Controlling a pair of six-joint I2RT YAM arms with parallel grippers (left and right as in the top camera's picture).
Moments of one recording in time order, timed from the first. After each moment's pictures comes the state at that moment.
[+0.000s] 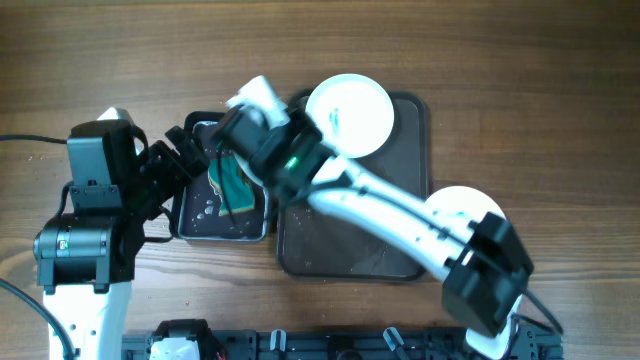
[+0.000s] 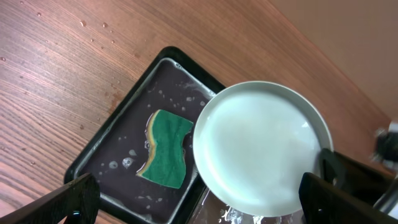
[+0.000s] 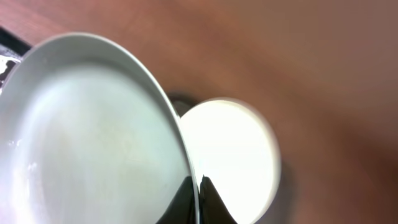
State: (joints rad) left arm 0.01 1.01 1.18 -1.01 0.02 -0.63; right arm 0.91 1.95 1.70 -0.74 0.62 0.18
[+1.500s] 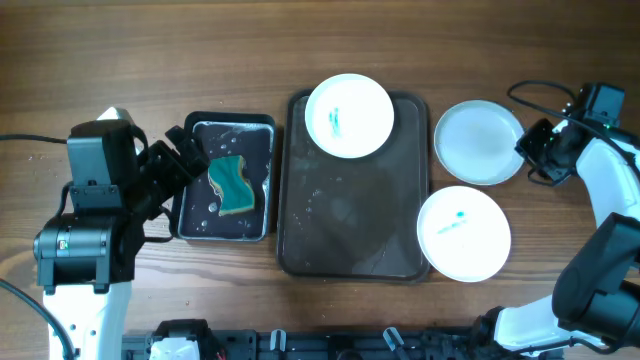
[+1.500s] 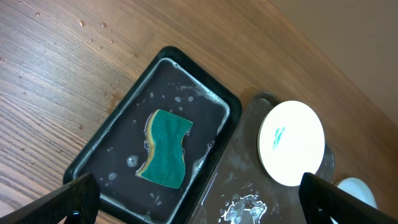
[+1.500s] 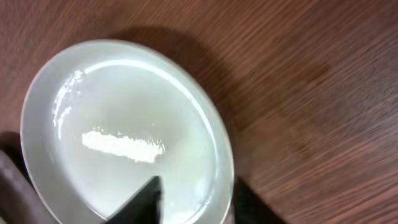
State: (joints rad) left arm 0.01 1.01 1.18 -1.01 0.02 -0.63; right arm -0.38 1.69 1.10 -0.64 -0.14 0.43
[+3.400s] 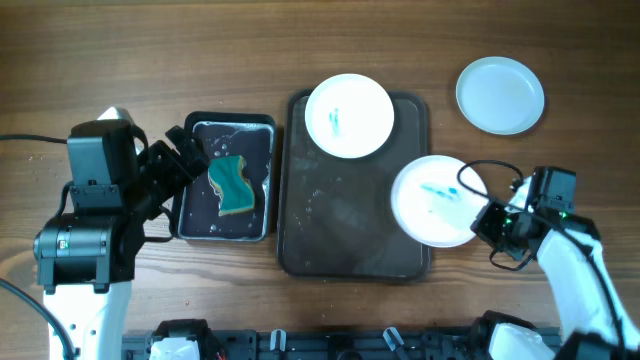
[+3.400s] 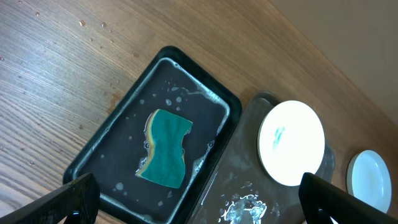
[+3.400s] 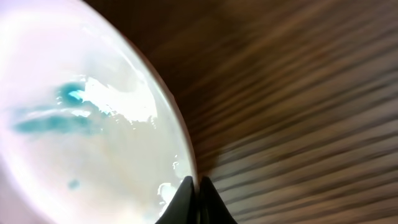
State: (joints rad) left arm 0.01 1.01 1.18 -1.01 0.02 -0.63; right arm -0.28 1.22 0.55 -0.66 -0.26 0.35
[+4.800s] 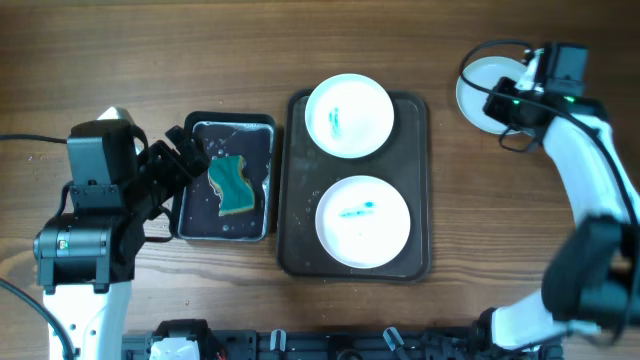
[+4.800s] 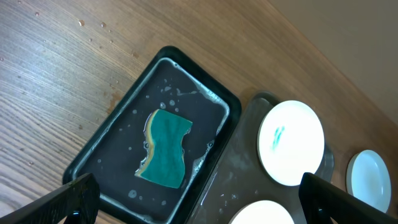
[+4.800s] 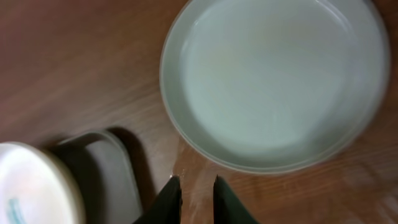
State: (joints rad) left arm 0.01 1.01 1.18 -1.01 0.02 -0.63; right arm -0.16 1.76 1.24 -0.48 -0.14 0.32
